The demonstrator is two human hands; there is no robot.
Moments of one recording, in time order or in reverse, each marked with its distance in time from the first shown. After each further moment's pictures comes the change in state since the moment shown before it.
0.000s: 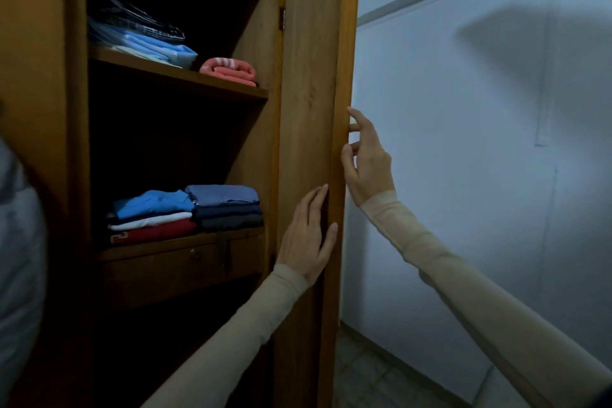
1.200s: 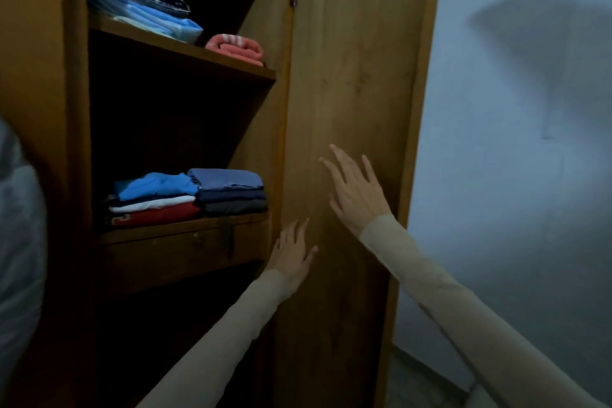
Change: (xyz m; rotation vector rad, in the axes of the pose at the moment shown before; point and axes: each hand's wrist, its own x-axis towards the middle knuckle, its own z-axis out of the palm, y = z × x) left_hand -0.041 -0.072 0.011 0.142 -0.642 -0.466; right_hand -0.057 0.007 0.036 -0.748 -0.631 -0.104
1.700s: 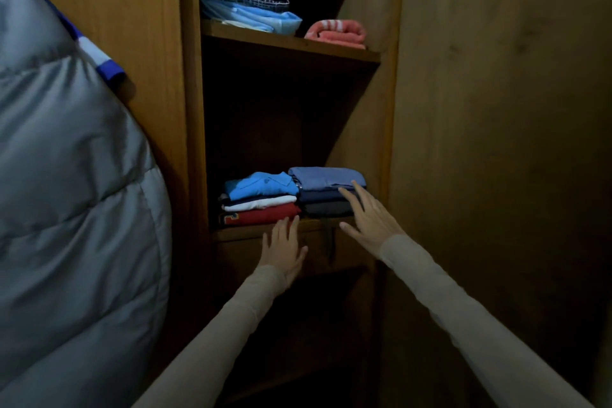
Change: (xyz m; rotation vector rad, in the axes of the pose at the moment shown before) left_hand 0.007 -0.179 -0.078 0.388 0.093 -0.339; right_hand 0.086 -0.129 0.133 0.583 -0.299 -0.153
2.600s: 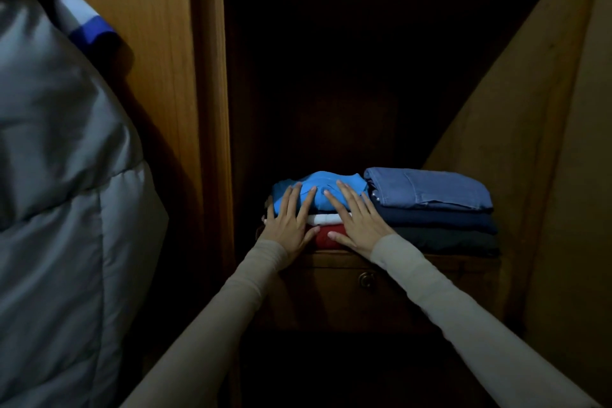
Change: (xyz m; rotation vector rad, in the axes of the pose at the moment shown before) left_hand 0.146 -0.118 0.014 0.468 0.100 -0.167; right_hand 0.226 -0.021 0.163 -0.001 0.128 -0.474
